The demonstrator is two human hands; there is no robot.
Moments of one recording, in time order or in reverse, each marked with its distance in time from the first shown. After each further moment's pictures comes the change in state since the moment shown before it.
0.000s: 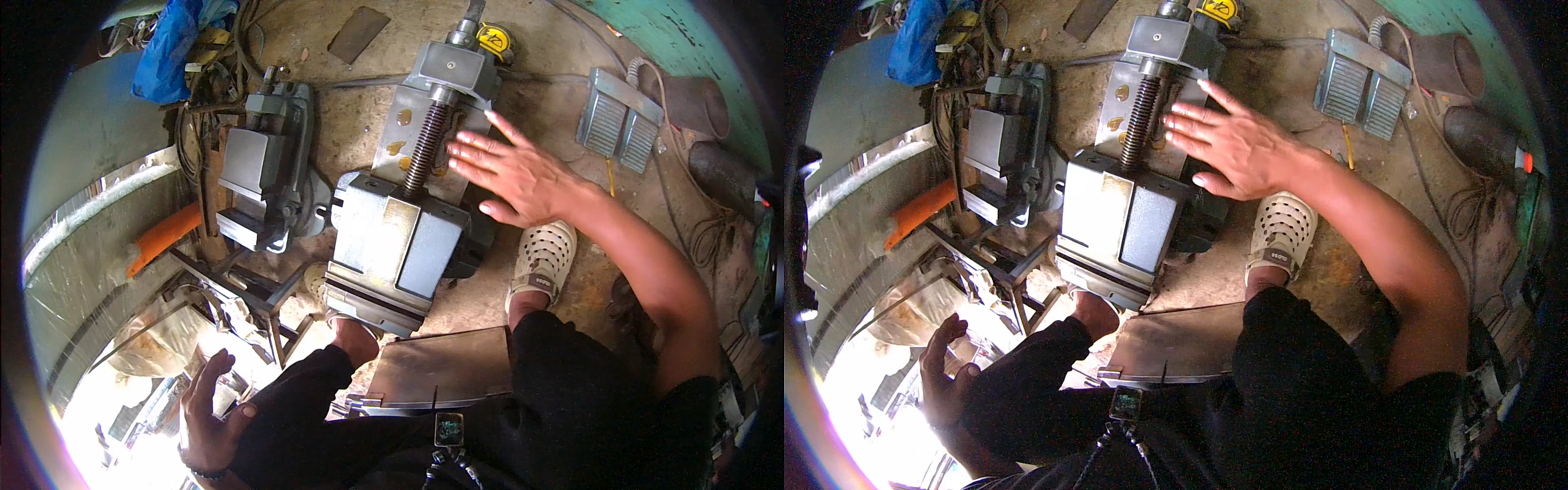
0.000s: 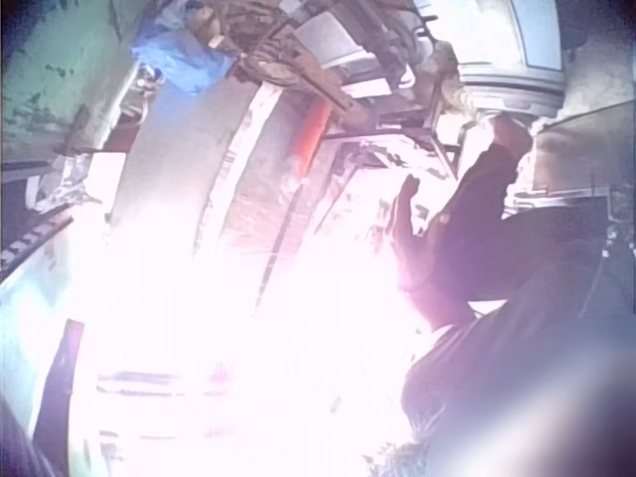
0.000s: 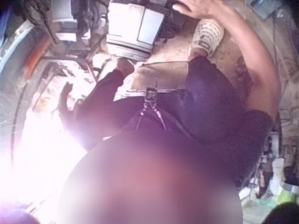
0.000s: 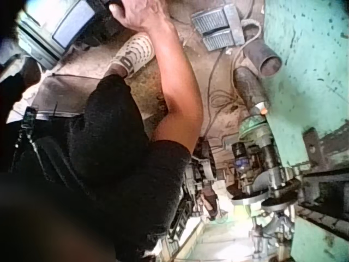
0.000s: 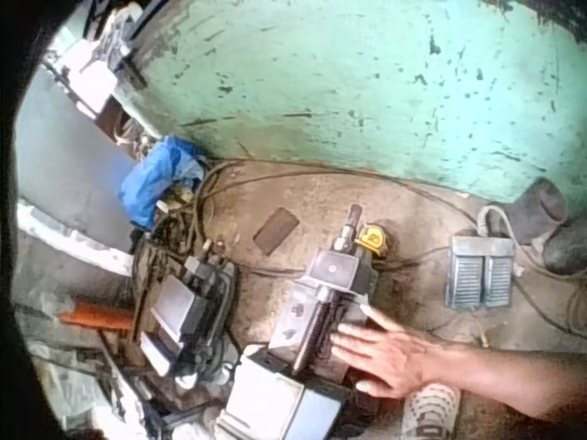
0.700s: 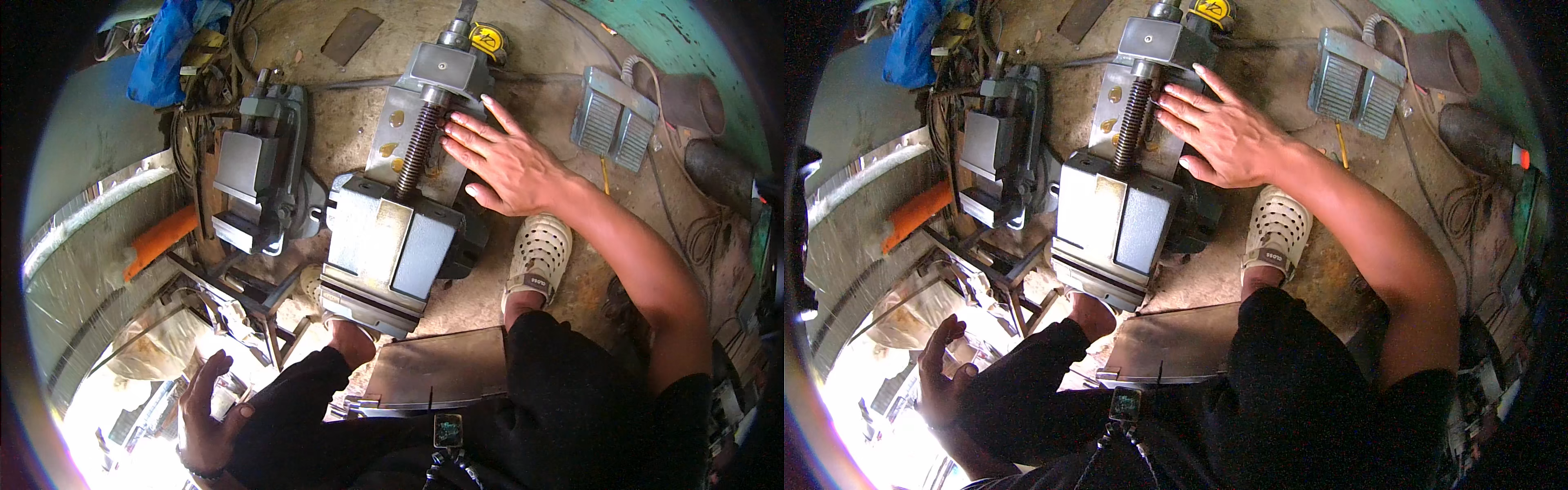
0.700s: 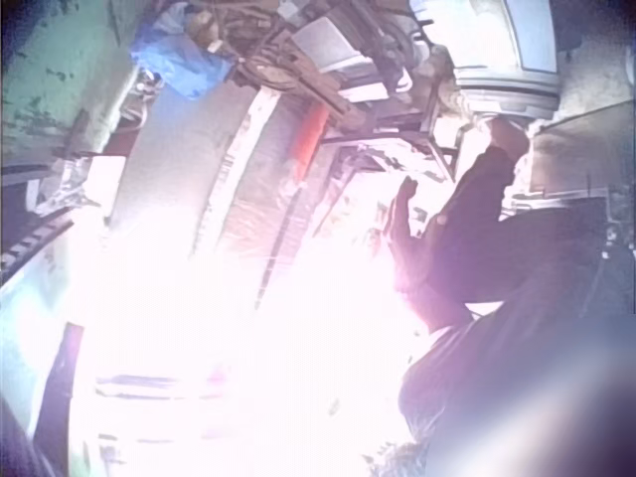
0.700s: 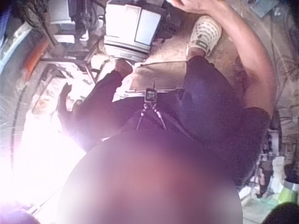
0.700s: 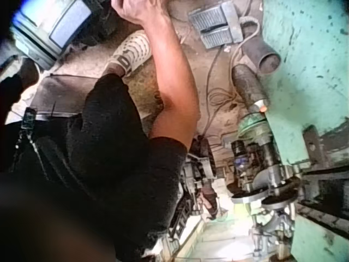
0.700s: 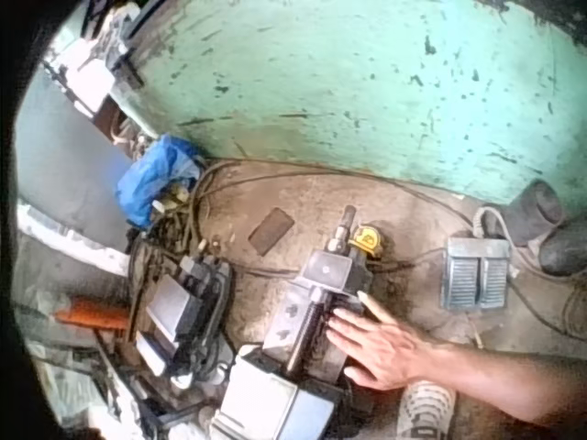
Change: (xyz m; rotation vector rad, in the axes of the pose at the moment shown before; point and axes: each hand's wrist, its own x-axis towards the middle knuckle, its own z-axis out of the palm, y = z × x) left_hand 0.003 0.002 0.001 -0.032 -0.011 -0.016; right_hand 0.007 0.005 0.001 -0.068 0.092 0.102
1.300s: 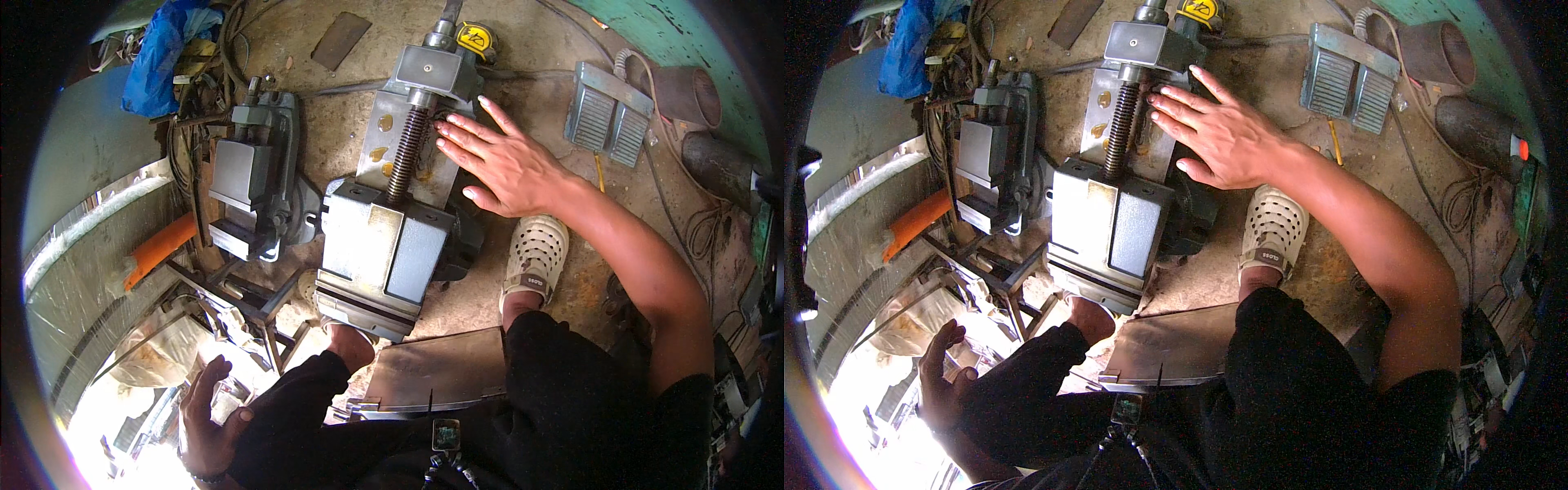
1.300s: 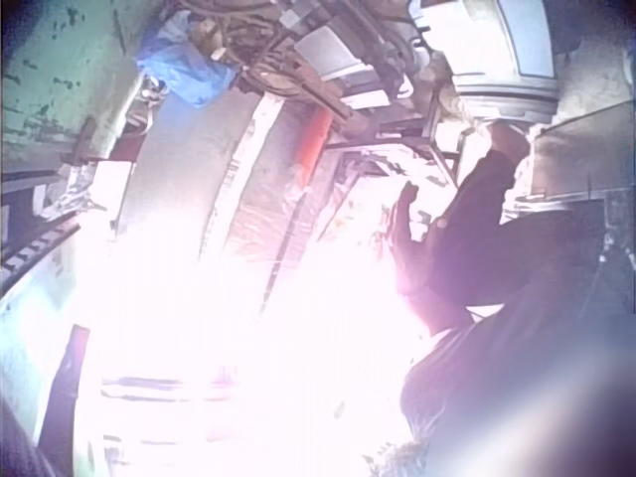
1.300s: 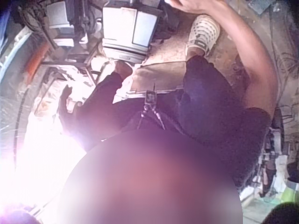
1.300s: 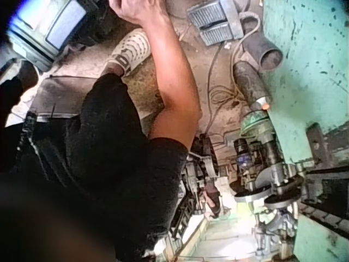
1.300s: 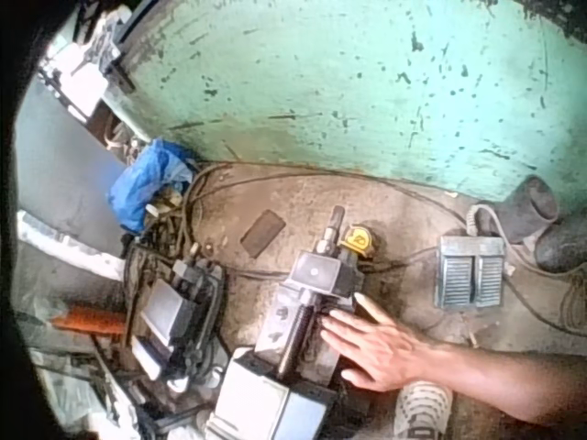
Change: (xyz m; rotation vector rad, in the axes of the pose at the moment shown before) left_hand 0.003 0.012 0.001 0.034 -0.011 -0.097; right_hand -0.008 0.004 0.000 0.037 -0.004 0.011
